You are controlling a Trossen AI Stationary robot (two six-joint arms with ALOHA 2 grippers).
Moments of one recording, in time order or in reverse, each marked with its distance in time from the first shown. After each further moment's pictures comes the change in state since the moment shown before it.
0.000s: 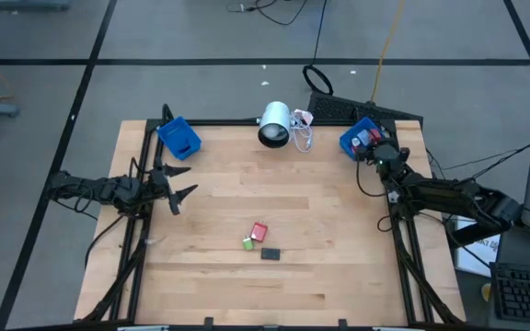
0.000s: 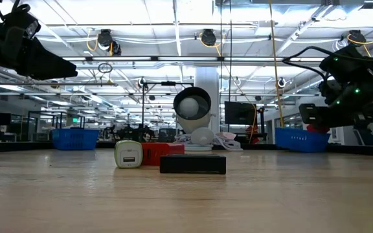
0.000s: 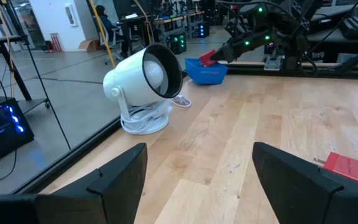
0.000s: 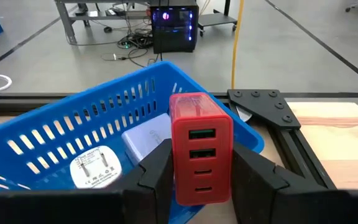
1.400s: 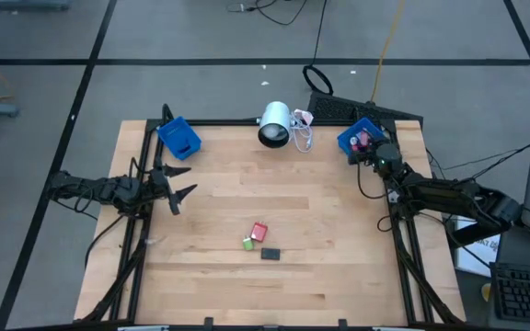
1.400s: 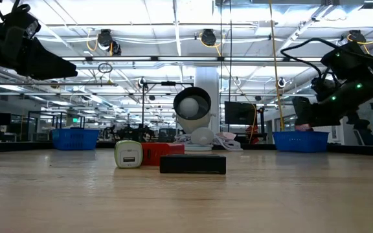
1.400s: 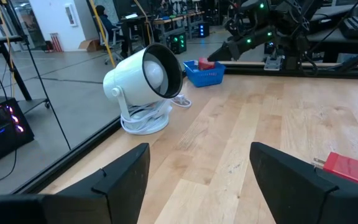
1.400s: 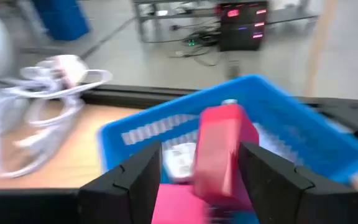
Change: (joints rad) left arm 0.000 0.000 0.000 0.000 0.000 0.000; right arm 0.001 0.001 0.000 0.094 -0.289 -0.045
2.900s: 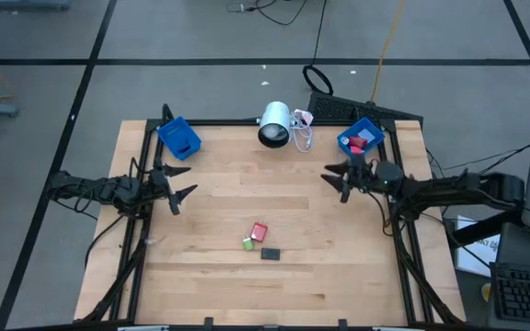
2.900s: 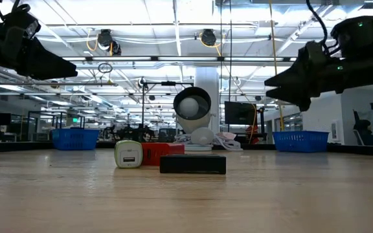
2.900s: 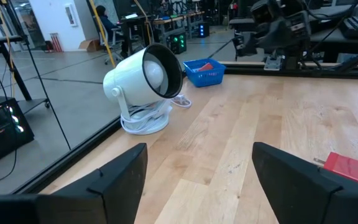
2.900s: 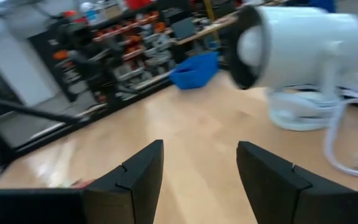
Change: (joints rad) left arm 0.000 0.000 0.000 0.000 0.000 0.000; right arm 0.507 0.002 0.000 0.305 -0.449 0.075
